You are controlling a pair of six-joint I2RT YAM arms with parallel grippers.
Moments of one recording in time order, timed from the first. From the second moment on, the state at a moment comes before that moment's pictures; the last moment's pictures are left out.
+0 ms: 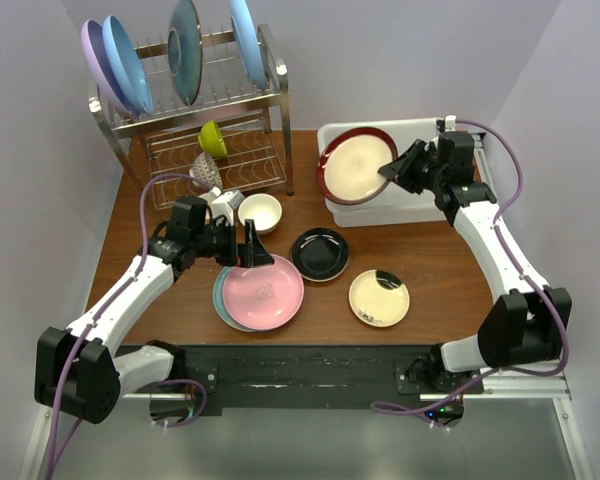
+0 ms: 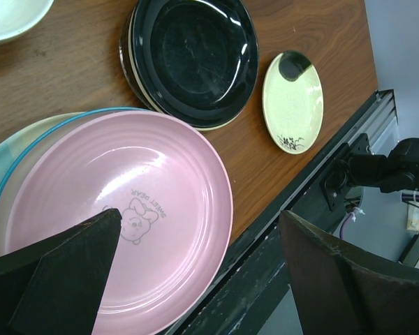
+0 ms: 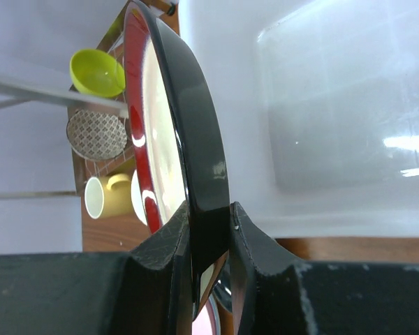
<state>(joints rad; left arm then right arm) -0.30 1.15 0.79 -0.39 0.62 -0.35 0.11 1.42 1.25 -0.31 -0.27 0.70</state>
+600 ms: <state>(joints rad) -0.30 1.16 0.79 -0.38 0.64 -0.35 -0.03 1.68 1.36 -0.21 -0.36 0.73</state>
